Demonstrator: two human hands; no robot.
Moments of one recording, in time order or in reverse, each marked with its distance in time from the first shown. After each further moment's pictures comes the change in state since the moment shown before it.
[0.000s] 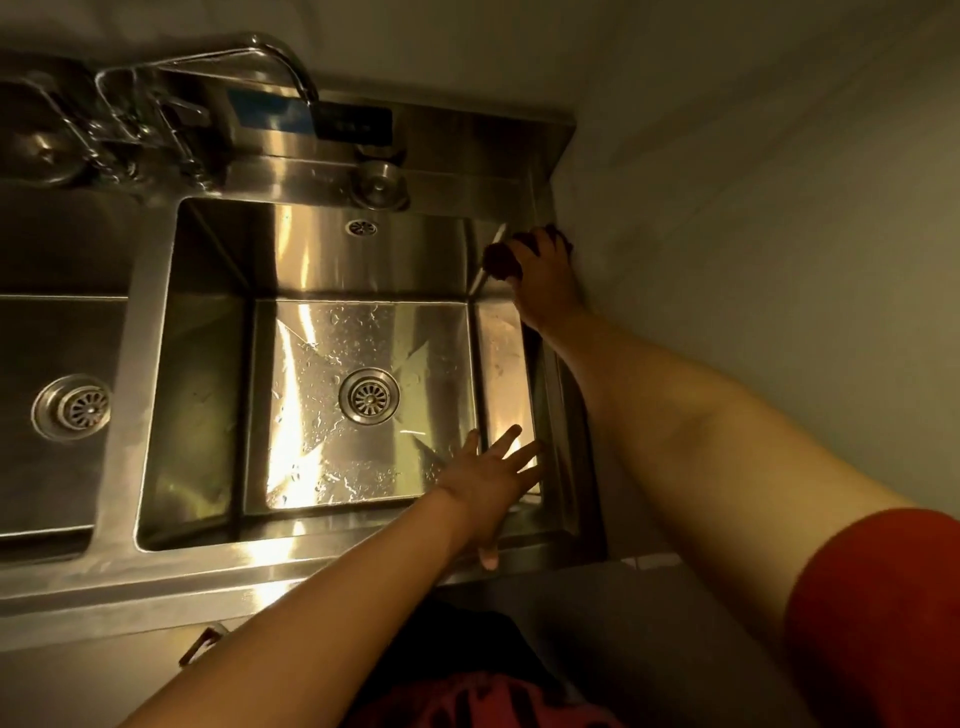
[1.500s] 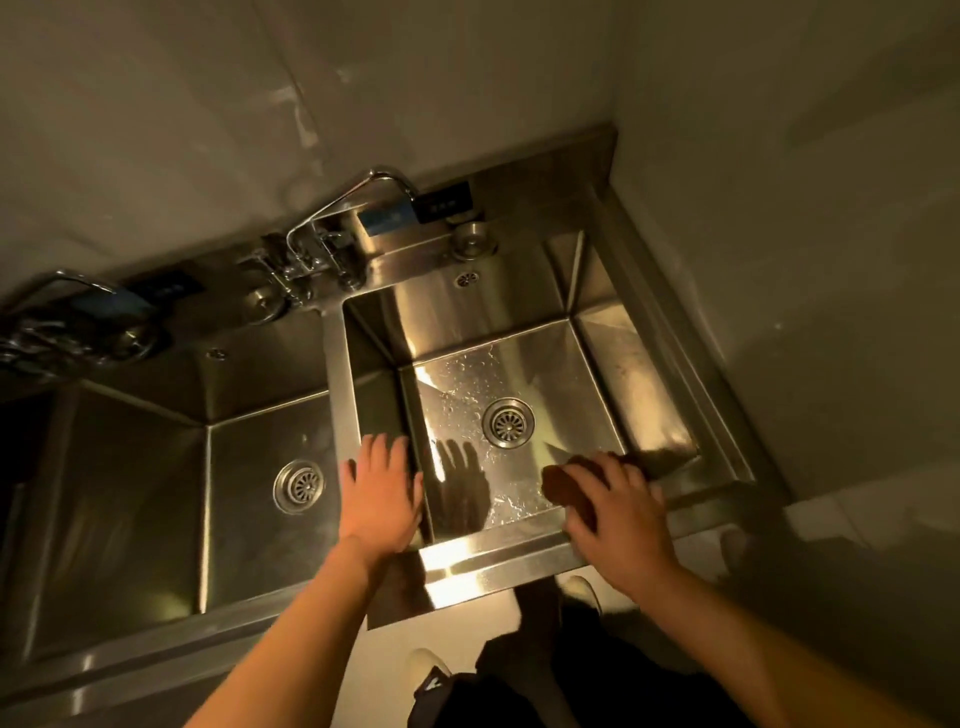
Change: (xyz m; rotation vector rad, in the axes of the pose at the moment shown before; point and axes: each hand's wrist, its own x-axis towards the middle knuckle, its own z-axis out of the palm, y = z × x) left_hand -0.216 -0.184 0.104 -0.066 0.409 -0.749; right_hand -0.323 -0.139 0.087 0.272 -0.003 0.092
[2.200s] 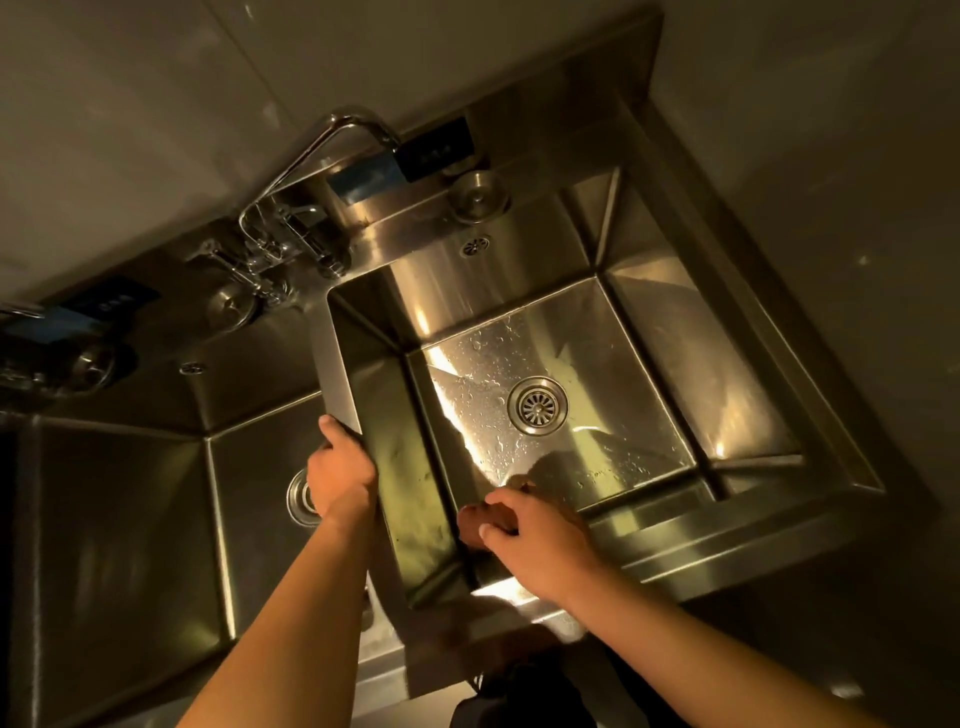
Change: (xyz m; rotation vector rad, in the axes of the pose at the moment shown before) left_hand 0.105 -0.046 -0.009 -0.807 0.183 -0.905; right_hand 0.069 -0.124 0.060 0.577 -0.476 0.240
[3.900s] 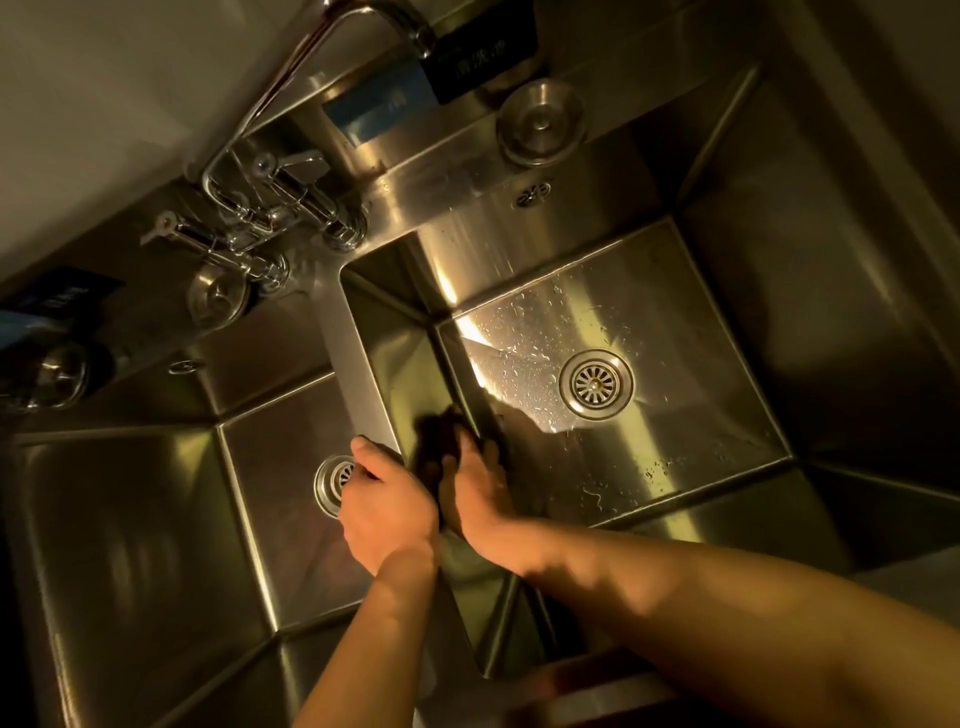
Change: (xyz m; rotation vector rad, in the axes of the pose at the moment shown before) left_hand 0.006 -0.001 0.016 0.049 0.144 0.056; right_hand 0.151 -0.092 0.099 0.425 0.016 0.370
